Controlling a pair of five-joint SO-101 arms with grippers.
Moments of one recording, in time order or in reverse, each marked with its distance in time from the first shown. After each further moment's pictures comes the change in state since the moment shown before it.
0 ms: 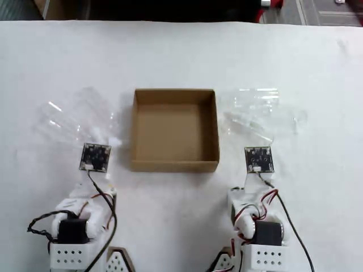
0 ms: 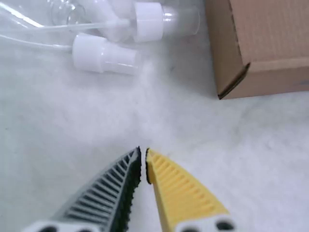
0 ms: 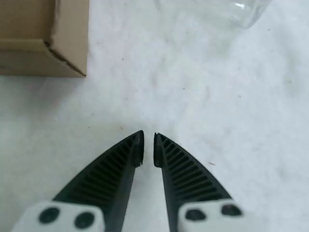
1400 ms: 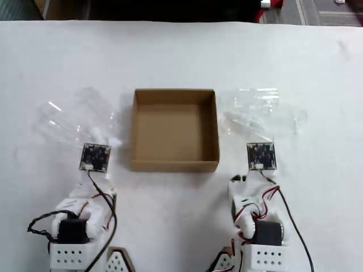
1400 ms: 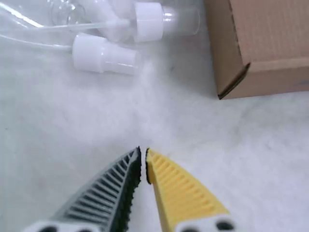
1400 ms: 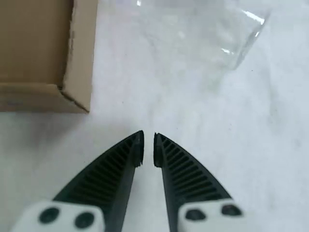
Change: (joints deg) left arm 0.0 0.0 0.0 0.0 0.0; right arm 0.0 0.0 0.0 -7.8 0.0
